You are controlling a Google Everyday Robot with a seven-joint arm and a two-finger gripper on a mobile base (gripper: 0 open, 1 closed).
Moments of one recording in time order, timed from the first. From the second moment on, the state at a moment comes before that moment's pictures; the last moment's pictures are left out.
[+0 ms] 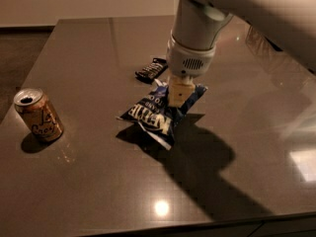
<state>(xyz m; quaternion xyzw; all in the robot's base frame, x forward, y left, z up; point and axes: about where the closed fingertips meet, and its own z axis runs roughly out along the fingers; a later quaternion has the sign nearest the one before) 0.501 -0.045 0.901 -0.71 0.70 0.02 0.10</state>
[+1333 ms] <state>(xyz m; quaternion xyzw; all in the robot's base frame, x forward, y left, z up) 0.635 -0.083 0.919 -0.63 0.77 -0.06 0.10</state>
